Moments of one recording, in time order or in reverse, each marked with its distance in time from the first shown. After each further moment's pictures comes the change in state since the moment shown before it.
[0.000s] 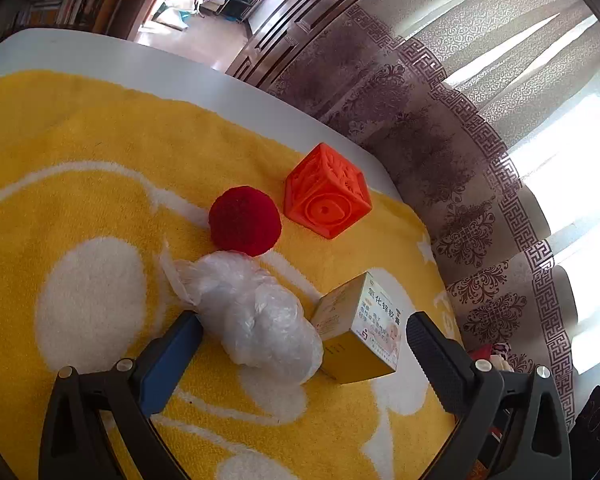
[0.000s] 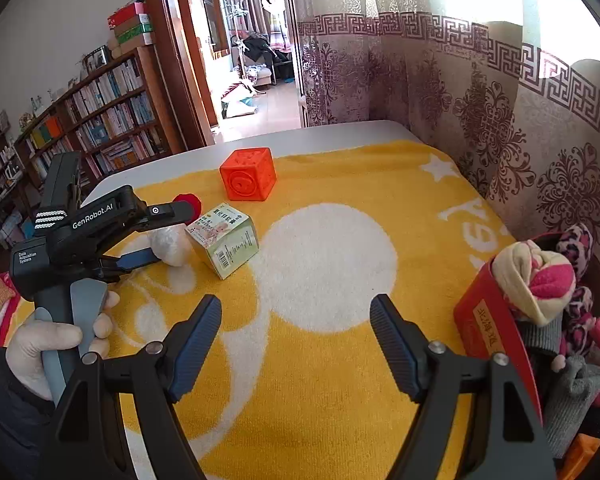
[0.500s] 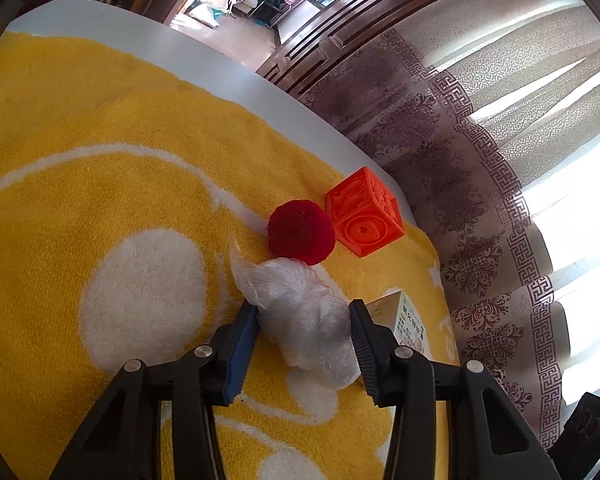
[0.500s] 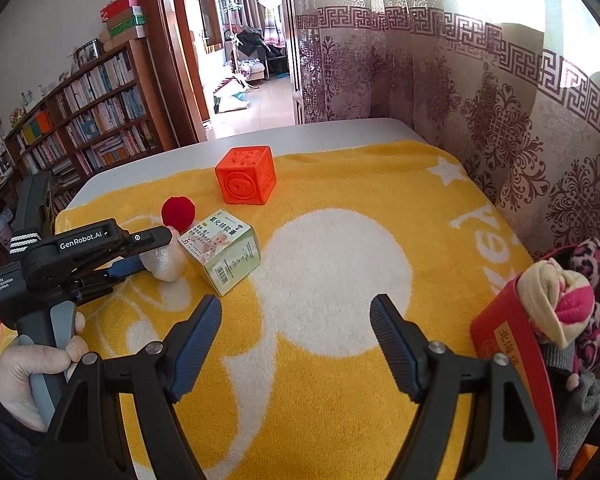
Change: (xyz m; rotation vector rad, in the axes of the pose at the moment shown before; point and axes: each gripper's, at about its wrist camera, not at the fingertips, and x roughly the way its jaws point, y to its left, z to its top) left arm -0.014 0.035 0.001 -0.128 -0.047 -0.002; right arm 0.025 0.015 0.016 -0.006 0.013 -0.030
